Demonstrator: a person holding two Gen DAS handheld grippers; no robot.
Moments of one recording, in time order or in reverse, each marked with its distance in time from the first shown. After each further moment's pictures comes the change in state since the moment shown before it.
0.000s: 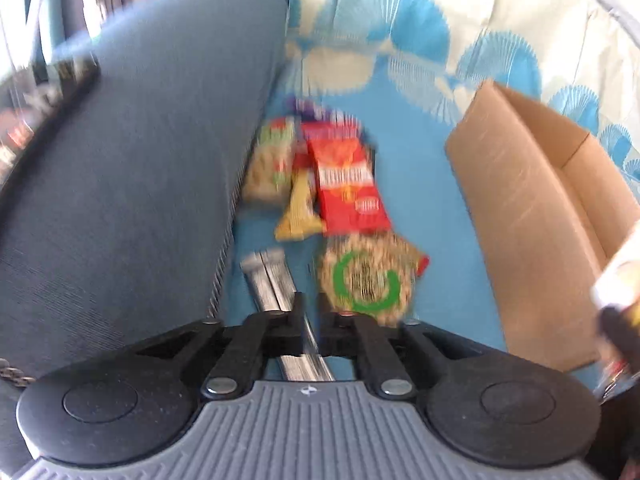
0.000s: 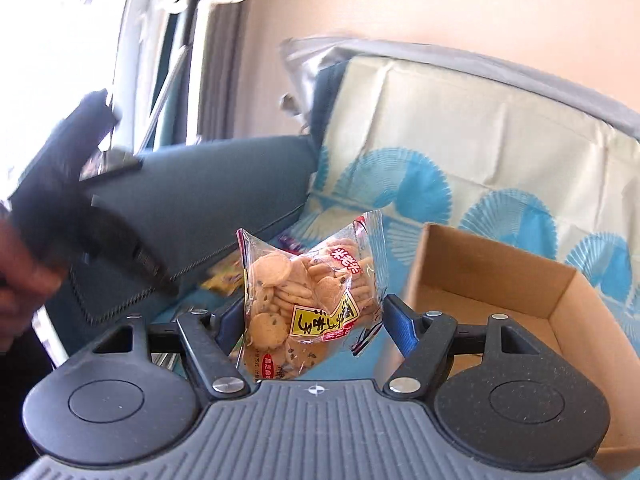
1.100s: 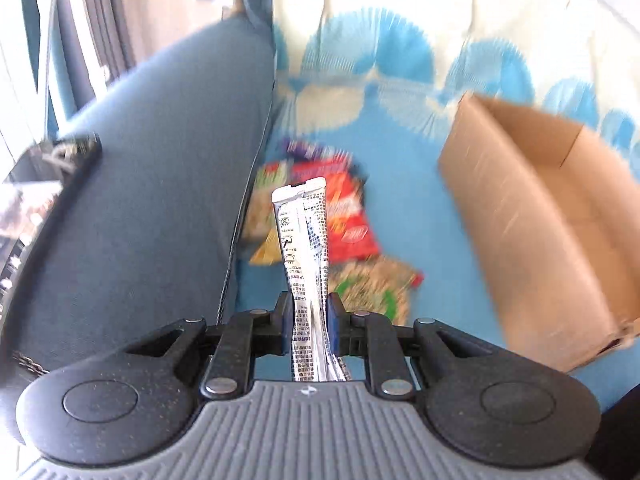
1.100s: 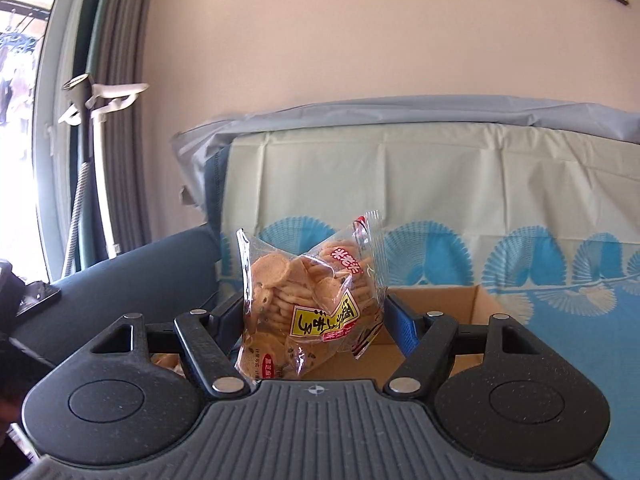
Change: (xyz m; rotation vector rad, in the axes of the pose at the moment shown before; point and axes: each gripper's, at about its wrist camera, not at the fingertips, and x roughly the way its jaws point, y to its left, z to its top) left arm -0.049 -0.039 -0.015 0.101 -0.188 0.095; right arm -0.051 -0.093 0.020 0.236 -0.198 -0.194
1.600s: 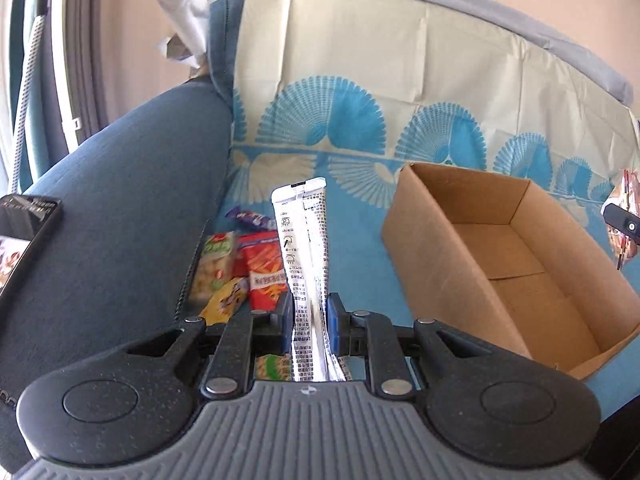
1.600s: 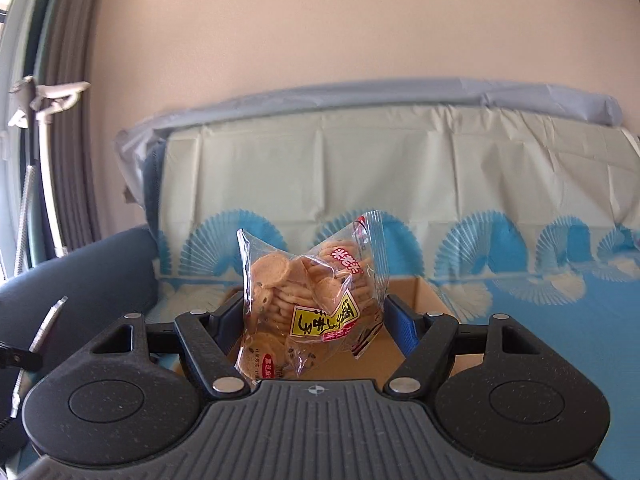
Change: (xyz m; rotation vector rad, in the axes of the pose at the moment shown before) left arm -0.012 -0.032 0.008 -0.014 -0.176 -0.109; right arm 0.036 -0.068 -0.015 0.046 0.034 -0.110
